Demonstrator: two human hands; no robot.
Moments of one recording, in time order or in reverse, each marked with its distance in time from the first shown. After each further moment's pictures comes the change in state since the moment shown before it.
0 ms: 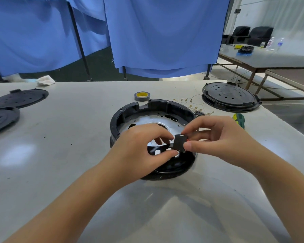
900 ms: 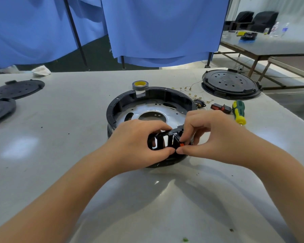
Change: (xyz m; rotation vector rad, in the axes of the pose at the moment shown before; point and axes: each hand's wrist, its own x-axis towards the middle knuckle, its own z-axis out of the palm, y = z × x) left_hand -0.003 -0.001 0.005 0.156 -0.205 -0.152; right_hand -0.005 0.003 0.006 -0.456 -0.089 -0.147
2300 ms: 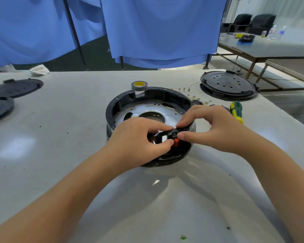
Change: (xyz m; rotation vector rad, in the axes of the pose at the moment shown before) left_hand 0.001 0.010 0.001 -0.080 0.054 -0.082; right_hand 0.009 0.018 -0.006 -0.011 0.109 0.066
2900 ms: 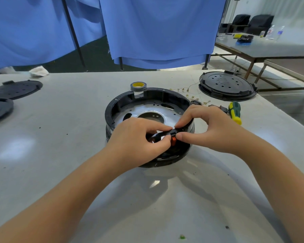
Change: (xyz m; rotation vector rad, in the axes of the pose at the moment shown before) left_hand -0.001 0.001 0.001 -0.045 0.016 -0.073; right_hand 0.002 -0.002 0.002 -0.034 0.004 0.006
